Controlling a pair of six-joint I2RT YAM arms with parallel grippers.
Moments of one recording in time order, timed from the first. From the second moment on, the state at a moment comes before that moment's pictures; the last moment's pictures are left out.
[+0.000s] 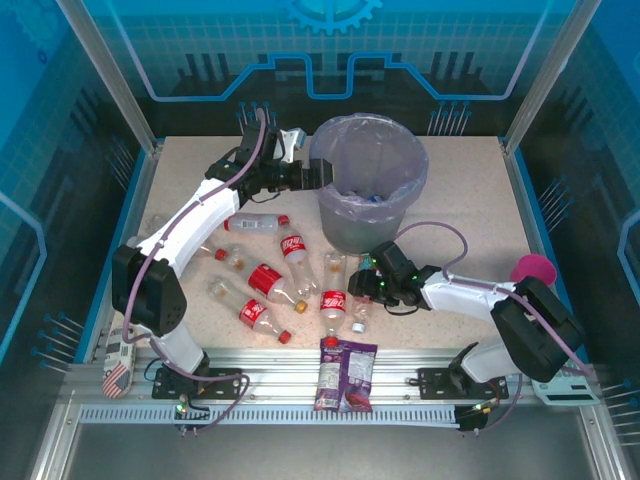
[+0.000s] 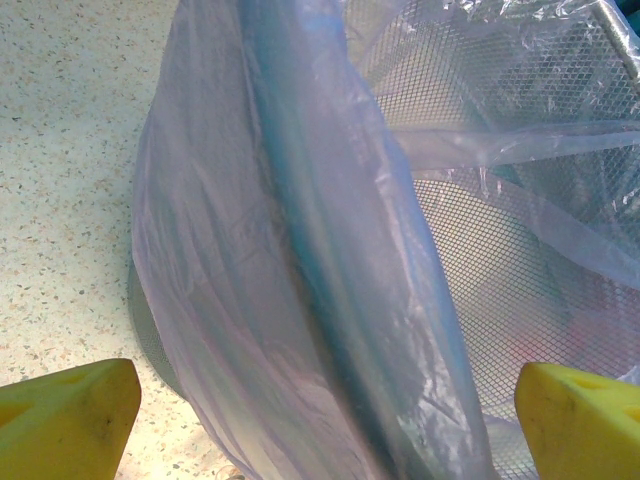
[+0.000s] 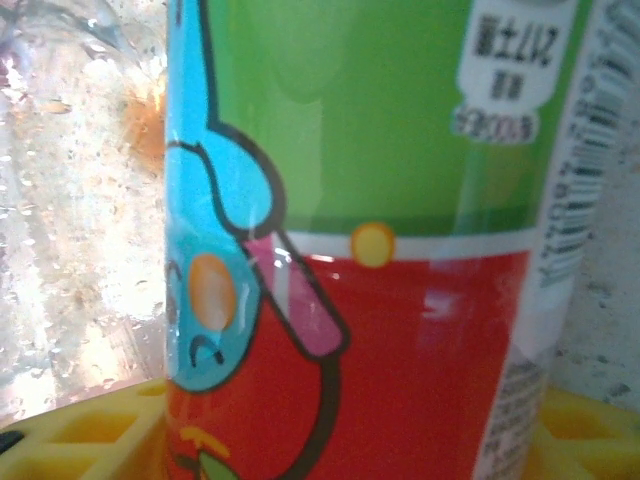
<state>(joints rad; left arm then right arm) -0.37 1.70 1.56 -0.52 0.42 -0.45 0.67 1.41 0.58 -0.18 -0.13 0.89</state>
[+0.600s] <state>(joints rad) -0.37 1.70 1.56 -0.52 0.42 -0.45 0.56 1.11 0.61 -0.47 0.00 0.77</state>
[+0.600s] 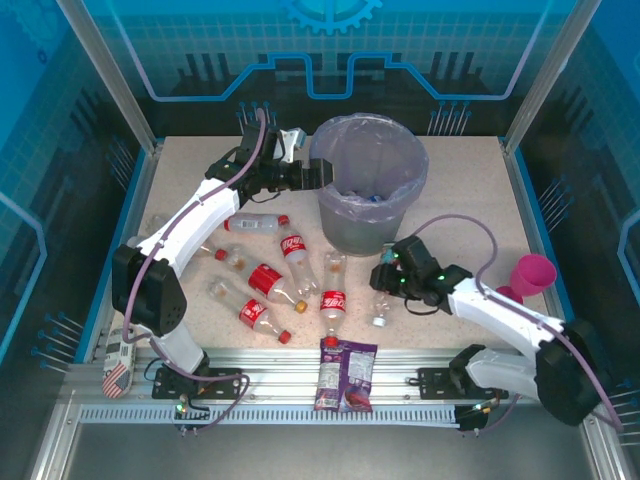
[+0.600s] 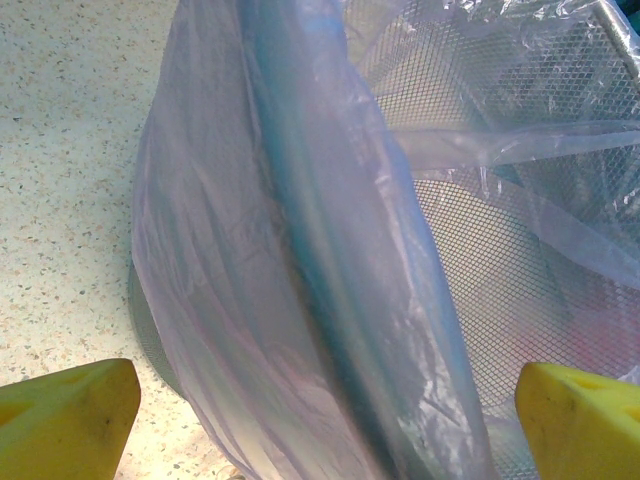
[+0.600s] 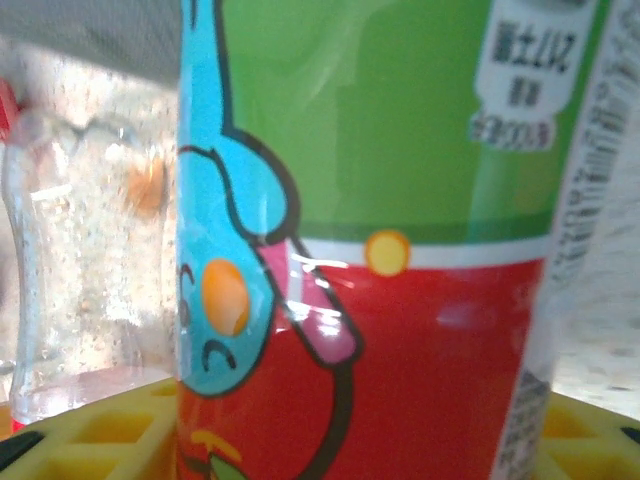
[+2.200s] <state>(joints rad) -0.37 1.72 1.56 -0.50 0.42 -0.45 0.42 1.72 1.72 -0.61 -0.08 0.26</state>
